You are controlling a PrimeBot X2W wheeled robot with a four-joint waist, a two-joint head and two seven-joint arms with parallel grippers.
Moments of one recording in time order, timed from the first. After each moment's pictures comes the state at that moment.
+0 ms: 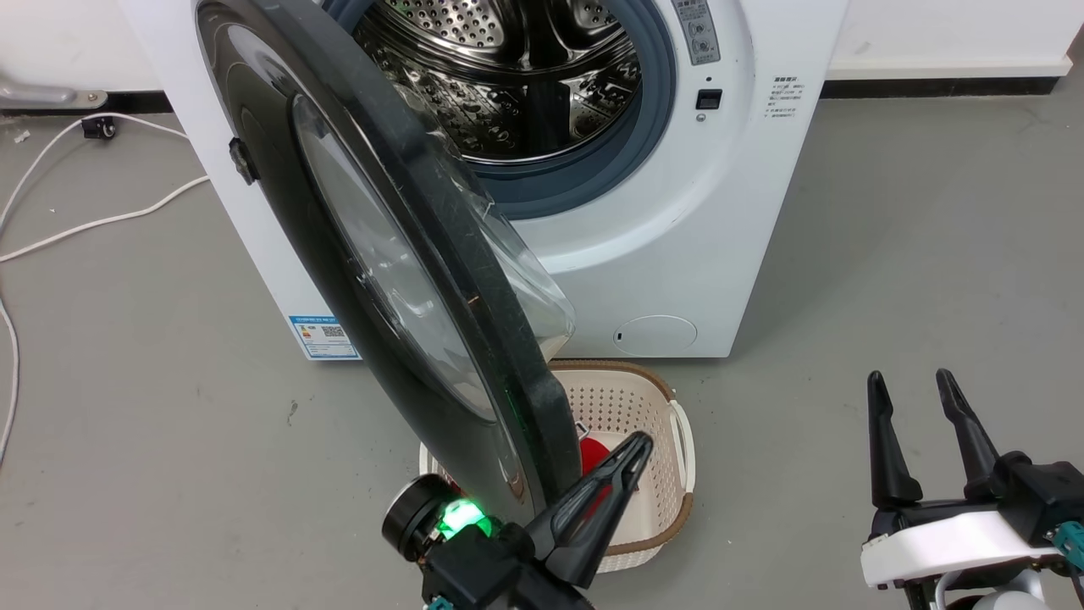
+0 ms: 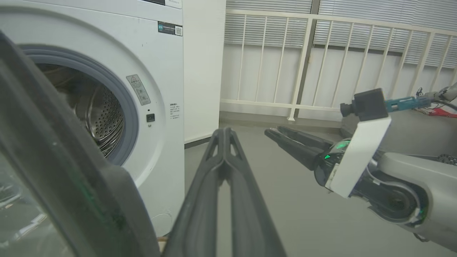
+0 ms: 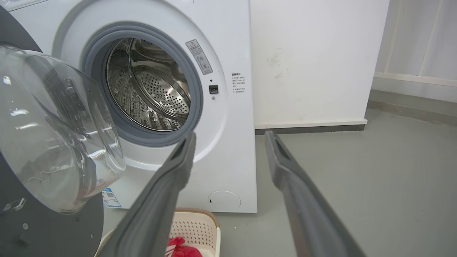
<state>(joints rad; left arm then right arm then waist) -0.07 0.16 -0.61 -0.19 -0.25 -0.13 -0.21 -0.02 -0.05 -0.06 0.10 0.13 0.13 -0.26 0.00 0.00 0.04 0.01</state>
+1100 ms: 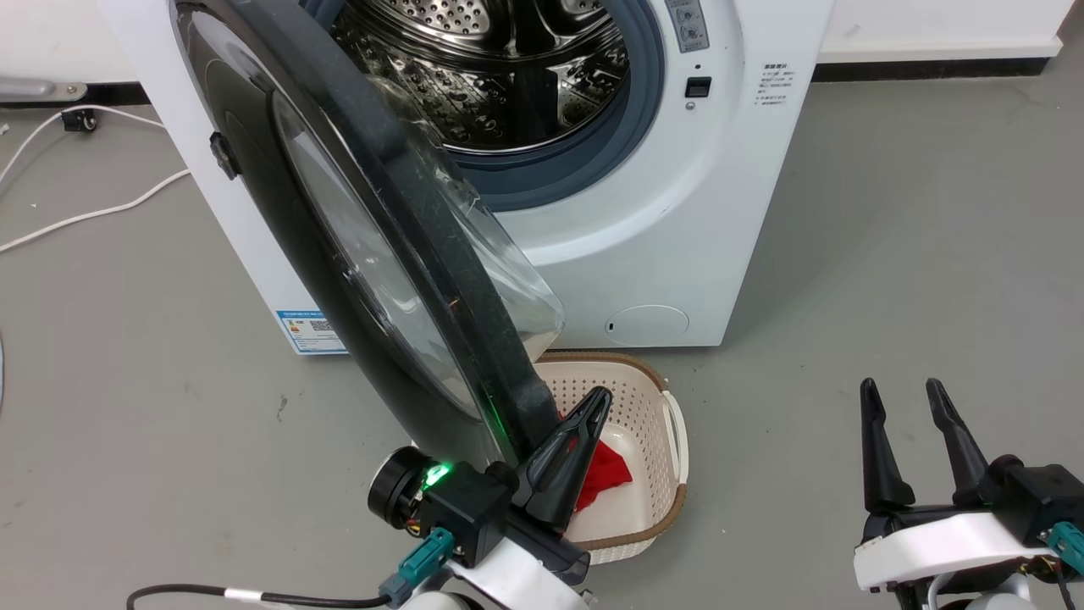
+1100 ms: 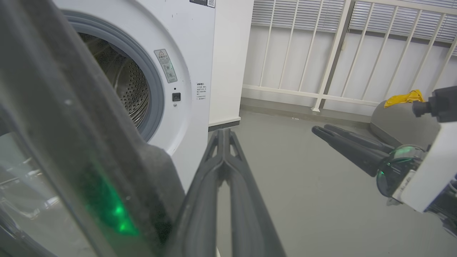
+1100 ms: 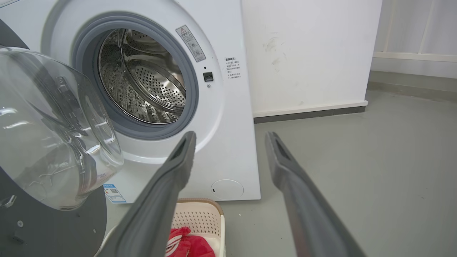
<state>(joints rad) -0.15 0.11 -0.53 0.02 -0.26 -0.06 -0.22 -0.02 -0.05 -0.05 0.14 0.18 0.13 -0.26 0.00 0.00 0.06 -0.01</state>
